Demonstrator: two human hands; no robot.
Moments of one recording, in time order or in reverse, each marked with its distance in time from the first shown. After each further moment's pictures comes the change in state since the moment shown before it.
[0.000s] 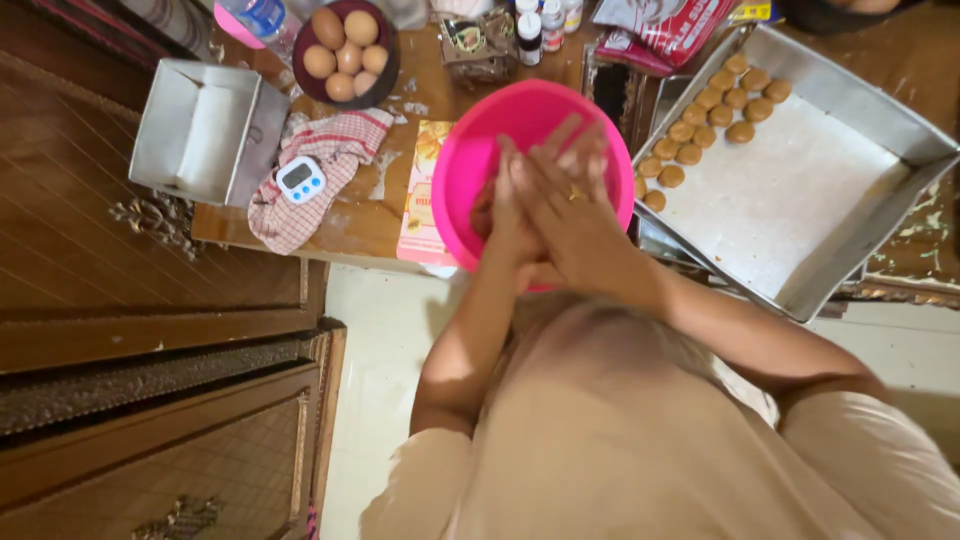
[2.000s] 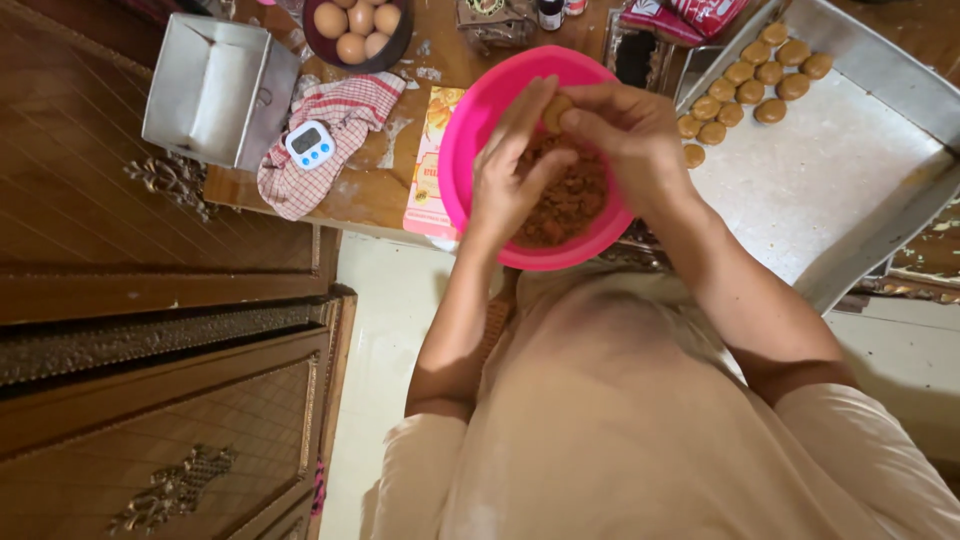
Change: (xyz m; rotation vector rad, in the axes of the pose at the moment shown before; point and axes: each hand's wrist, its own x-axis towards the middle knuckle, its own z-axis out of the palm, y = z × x) left_hand -0.048 0.045 -0.008 1.744 -0.256 0.926; right_hand 0.030 0.025 -0.029 1.364 0.351 0.618
